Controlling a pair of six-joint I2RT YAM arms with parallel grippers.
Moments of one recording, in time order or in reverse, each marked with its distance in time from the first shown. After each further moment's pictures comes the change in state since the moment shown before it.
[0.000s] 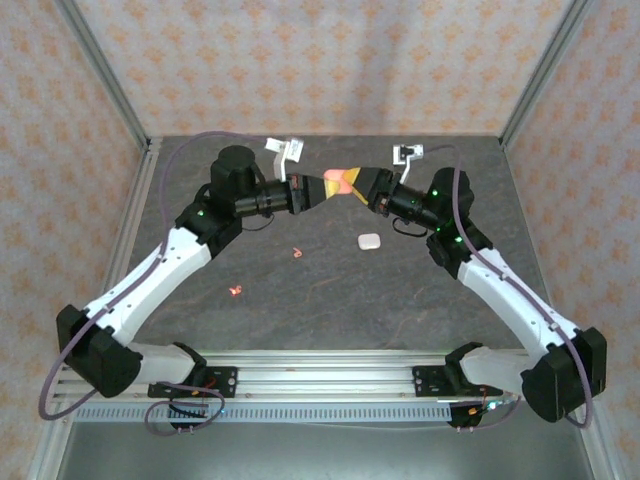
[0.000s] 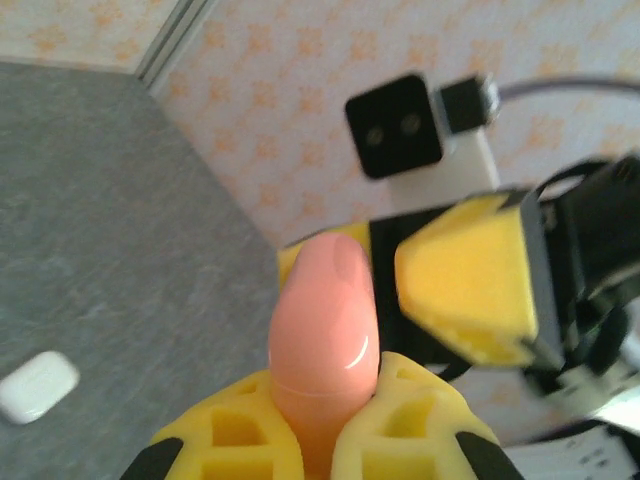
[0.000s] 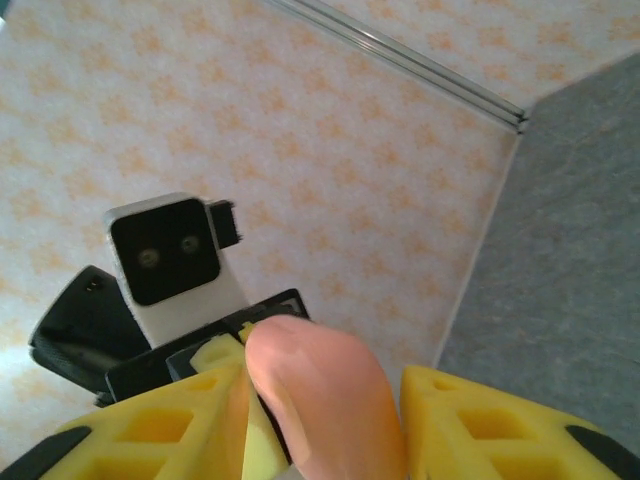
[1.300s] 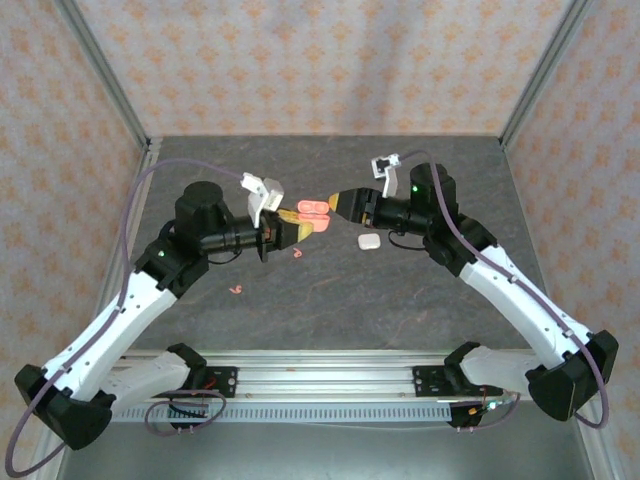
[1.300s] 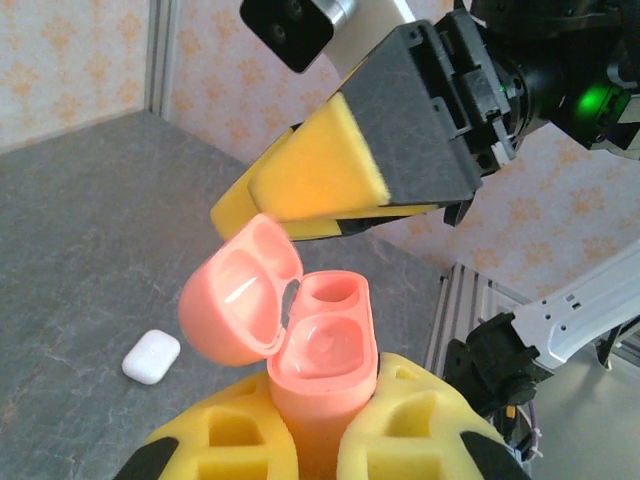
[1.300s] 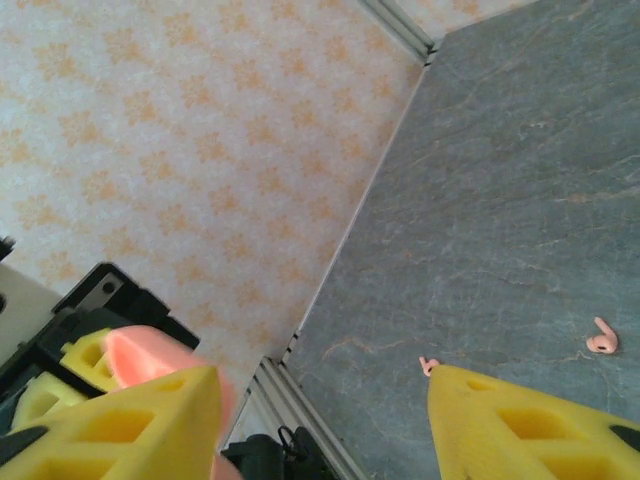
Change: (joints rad) left arm 0.002 -0.307 -0.200 -0.148 0.021 0.438; right arm 0.124 0.008 0.151 -0.459 0.131 -0.332
